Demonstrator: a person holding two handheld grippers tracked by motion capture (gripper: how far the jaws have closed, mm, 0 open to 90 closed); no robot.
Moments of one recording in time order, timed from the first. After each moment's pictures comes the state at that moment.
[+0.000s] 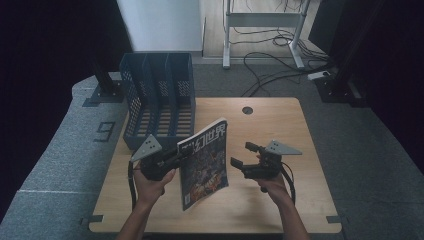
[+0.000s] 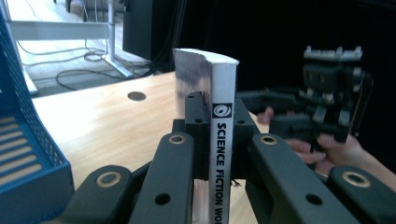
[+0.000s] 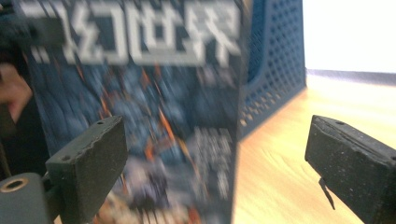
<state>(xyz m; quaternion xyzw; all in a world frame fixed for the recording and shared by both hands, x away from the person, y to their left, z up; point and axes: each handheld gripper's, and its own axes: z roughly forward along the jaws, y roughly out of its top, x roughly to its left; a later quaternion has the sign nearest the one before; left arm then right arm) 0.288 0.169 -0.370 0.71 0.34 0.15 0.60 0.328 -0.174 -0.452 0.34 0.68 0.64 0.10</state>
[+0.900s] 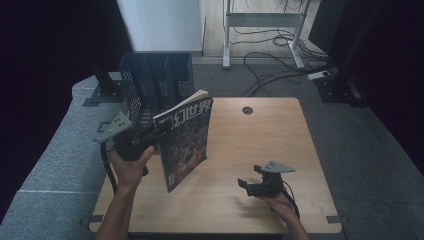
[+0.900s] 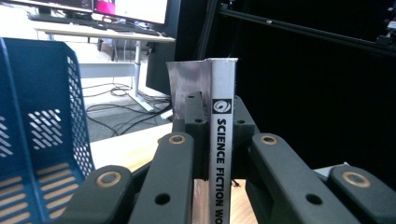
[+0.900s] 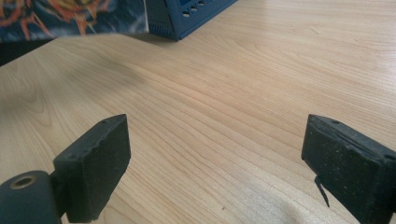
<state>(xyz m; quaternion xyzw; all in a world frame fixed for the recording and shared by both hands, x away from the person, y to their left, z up) 0.301 0.207 -0.309 0.67 0.35 0.19 0.63 0.313 -0.190 -0.531 0.40 0.75 0.51 0.12</state>
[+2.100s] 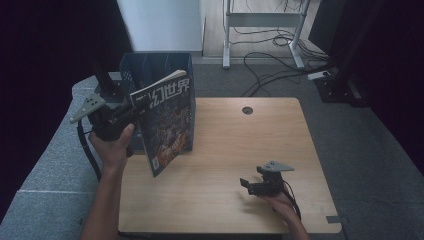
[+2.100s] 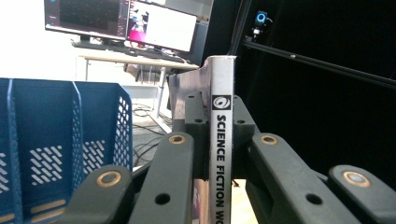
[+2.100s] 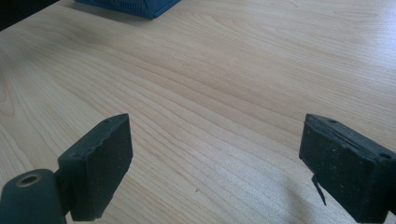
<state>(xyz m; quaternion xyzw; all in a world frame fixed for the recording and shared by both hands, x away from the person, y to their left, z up) 0.324 0.245 -0.277 0.62 0.38 0.23 0.65 0.318 -0.194 -0.540 0.43 0.76 0.47 0.13</state>
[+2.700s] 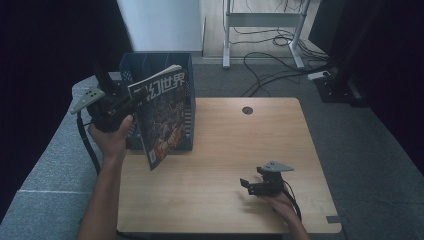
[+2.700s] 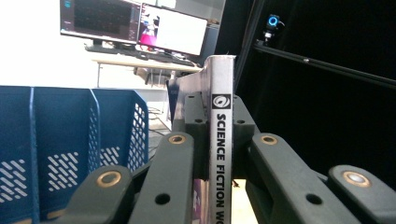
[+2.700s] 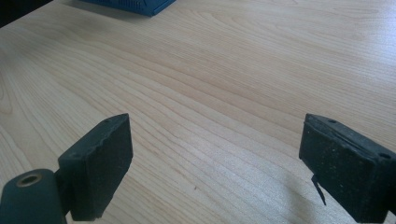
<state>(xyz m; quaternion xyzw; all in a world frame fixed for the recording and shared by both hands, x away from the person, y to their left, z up) 0.346 0.251 -0.273 0.61 0.39 0.25 0.64 0.318 -0.194 -0.542 0.43 0.76 0.47 0.13</state>
